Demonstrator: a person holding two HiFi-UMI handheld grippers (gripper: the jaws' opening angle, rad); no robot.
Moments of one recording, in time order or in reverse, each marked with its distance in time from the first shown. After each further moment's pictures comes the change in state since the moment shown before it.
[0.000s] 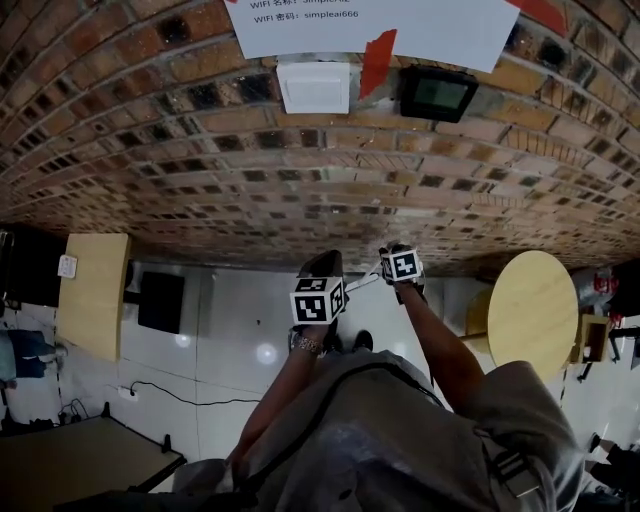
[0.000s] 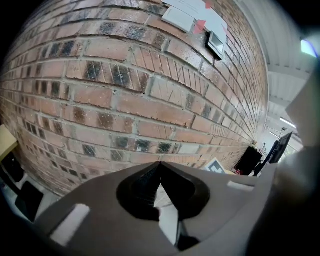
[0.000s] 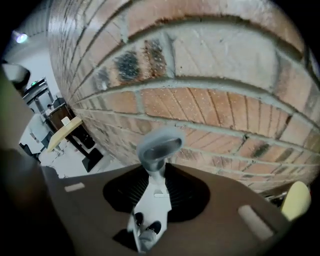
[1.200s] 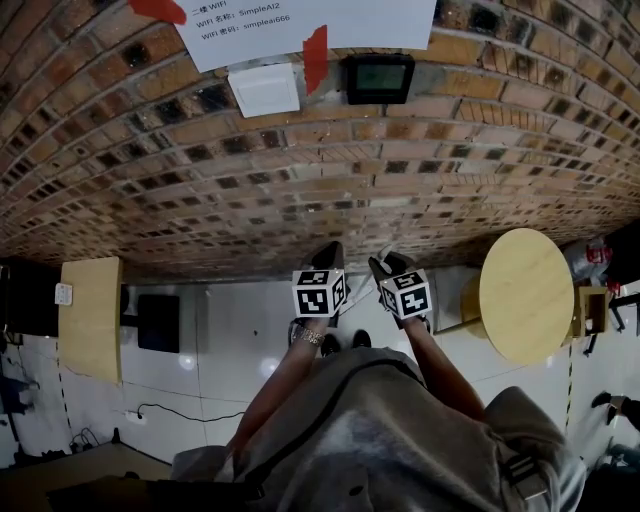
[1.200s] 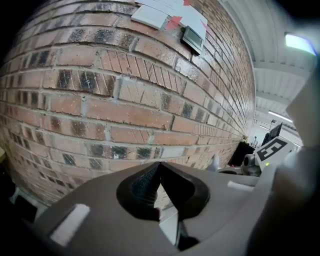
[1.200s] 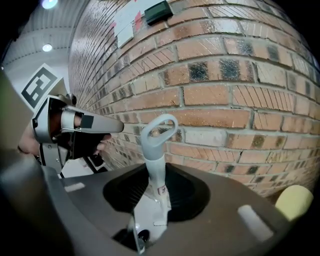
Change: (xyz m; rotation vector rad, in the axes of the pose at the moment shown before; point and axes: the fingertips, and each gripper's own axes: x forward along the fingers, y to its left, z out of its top) left arm 0.015 -0.058 0.006 0.099 -0.036 -0.086; right arm -0.173 0.059 0.027 -0.039 -0.303 0.060
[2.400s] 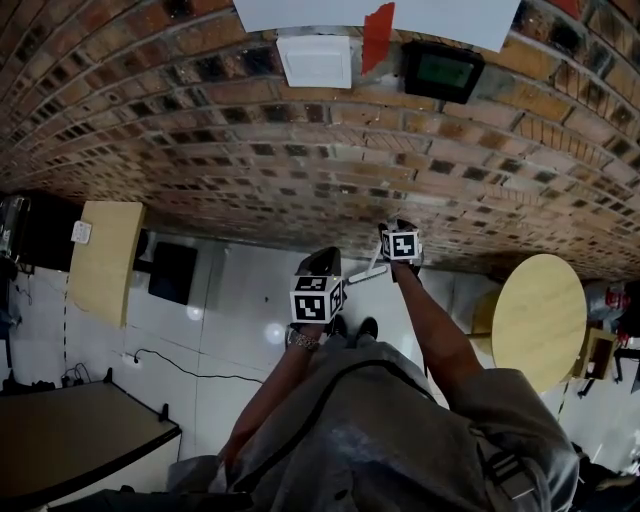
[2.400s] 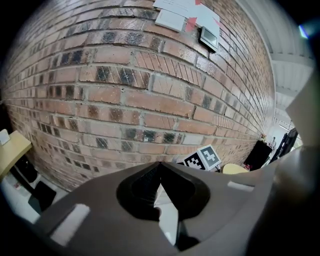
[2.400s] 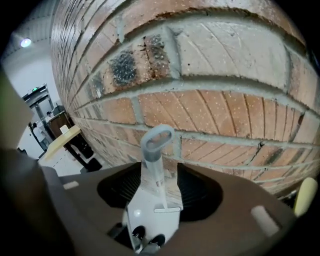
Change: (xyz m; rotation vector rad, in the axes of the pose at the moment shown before) left arm -0.043 0.052 -0.045 -0.073 0.057 0.196; right arm 0.185 -0.068 -0.061 0.074 0.190 -0.067
